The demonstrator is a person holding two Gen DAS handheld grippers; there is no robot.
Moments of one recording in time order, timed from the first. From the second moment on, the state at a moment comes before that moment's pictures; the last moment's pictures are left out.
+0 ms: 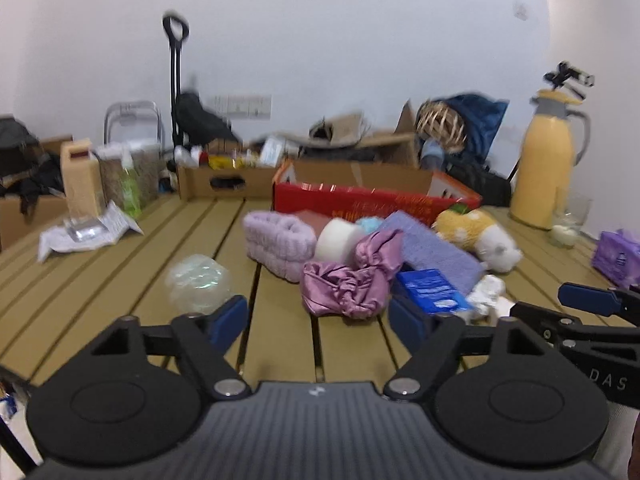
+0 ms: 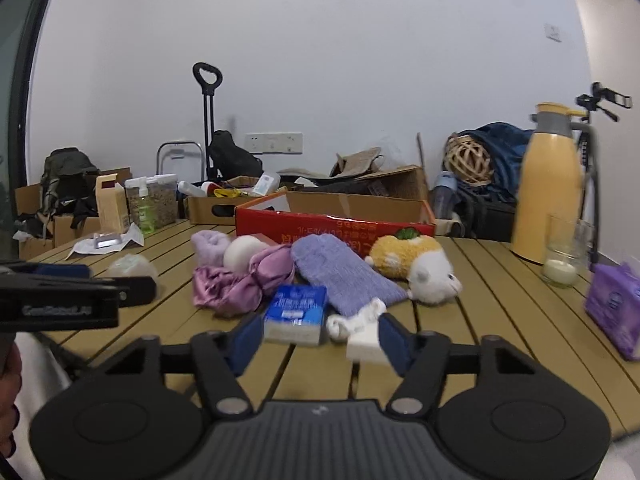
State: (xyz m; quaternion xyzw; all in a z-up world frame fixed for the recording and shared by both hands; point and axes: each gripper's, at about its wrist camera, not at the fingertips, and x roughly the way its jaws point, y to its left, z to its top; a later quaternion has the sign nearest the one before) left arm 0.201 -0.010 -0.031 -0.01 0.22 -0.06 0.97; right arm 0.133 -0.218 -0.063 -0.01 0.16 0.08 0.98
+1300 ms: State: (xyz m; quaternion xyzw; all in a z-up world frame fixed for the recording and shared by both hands) left arm 0.268 -0.195 -0.069 0.06 0.31 -0.18 0.93; right arm 0.231 -0.361 -0.089 0.12 0.24 0.05 0.96
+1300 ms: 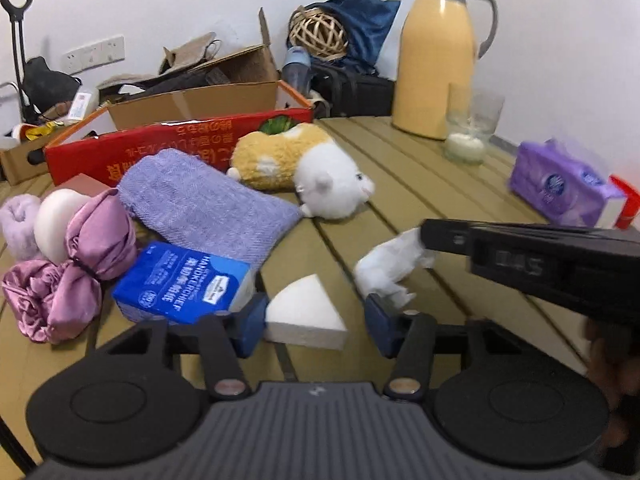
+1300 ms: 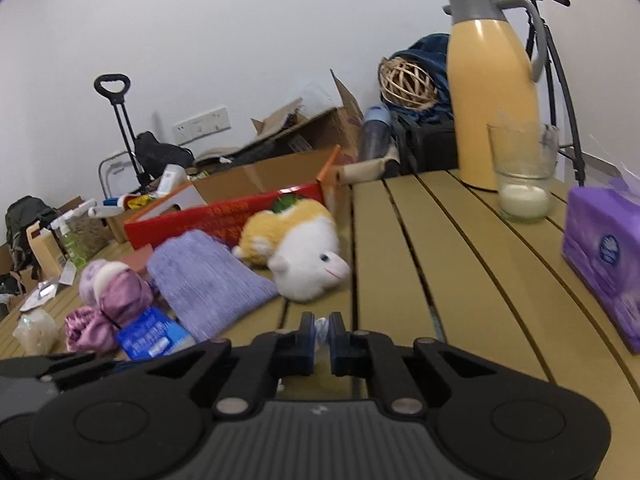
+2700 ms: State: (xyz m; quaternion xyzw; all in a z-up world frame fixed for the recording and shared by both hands) left arm 0.673 -0.052 0.015 0.03 0.35 -0.11 0.93; right arm 0.636 -0.241 0.017 0.04 0.31 0.08 0.95
